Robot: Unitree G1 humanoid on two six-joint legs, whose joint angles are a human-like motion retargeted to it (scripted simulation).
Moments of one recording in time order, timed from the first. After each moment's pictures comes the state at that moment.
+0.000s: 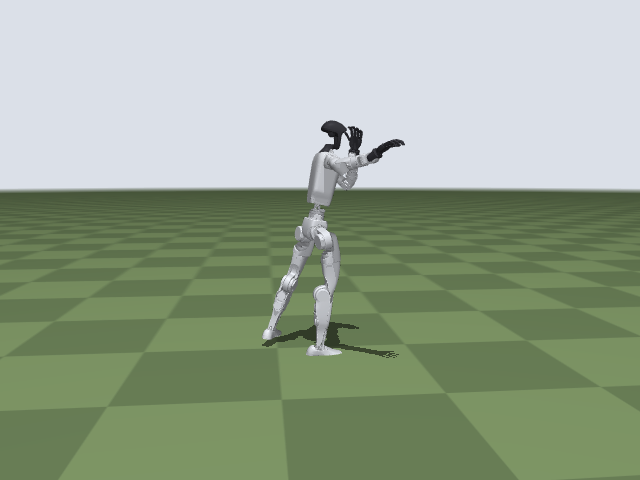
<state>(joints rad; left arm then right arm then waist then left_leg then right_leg) -1.09 -0.06 -0.61 -0.42 -0.12 -0.23 0.26 -0.01 -1.39 -0.60 0.65 -0.30 0.13 -0.36 -0.30 -0.04 0.05 0.16 0.28 0.74 0.08 -0.03 -0.24 -0.13 -0.09 -0.32 0.05 0.01 0.26</state>
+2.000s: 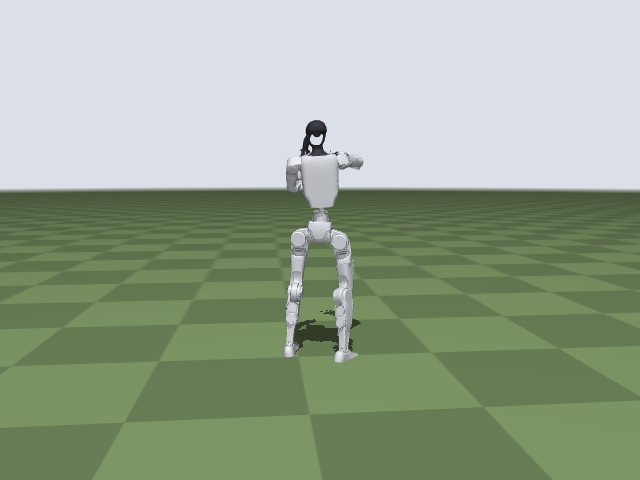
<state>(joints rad) -0.81 0.08 -0.37 -0.57 0.08 -0.24 0.18 -1.24 -0.89 0.89 0.51 -0.31 -0.14 0.13 0.29 -0.12 -0.02 0.10 0.02 0.04 0.00 -0.17 -0.21 0.12 -0.25 -0.45 0.19 -0.14 0.18</state>
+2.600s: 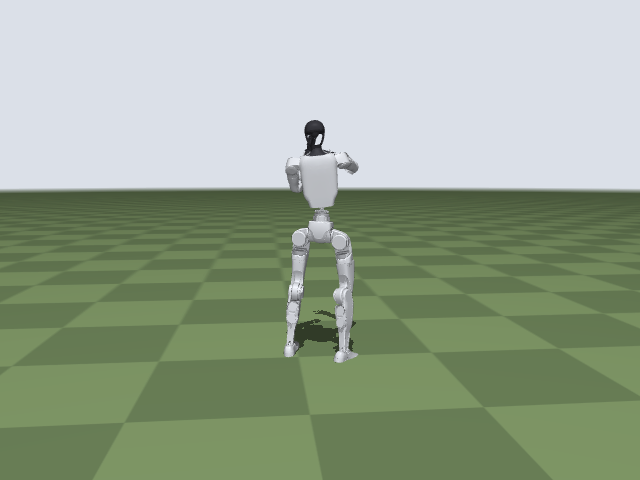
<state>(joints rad) -0.83 0.05 -0.43 -0.53 -0.03 -0.22 0.14 -1.17 -0.58 0.65 0.47 0.04 -0.07 0.01 0.27 -0.15 -0.02 0.11 0.04 0.11 0.01 -0.19 -0.18 0.10 -0.23 -0.37 0.16 -0.12 0.19</state>
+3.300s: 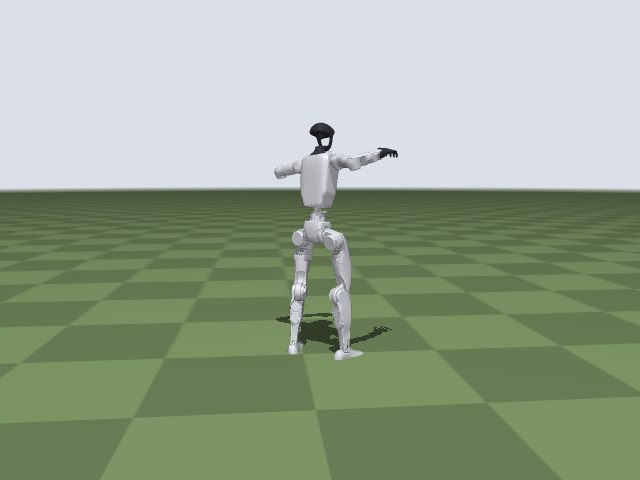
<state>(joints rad) 0.09 1.49 0.39 -0.42 -0.10 -0.35 0.08 0.78 -1.15 -1.09 -0.41 0.19 -0.20 0.06 -0.03 -0.09 0.11 0.10 0.09 0.56 0.00 -0.18 -0.23 -0.10 -0.16 -0.15 0.05 0.03 0.26</state>
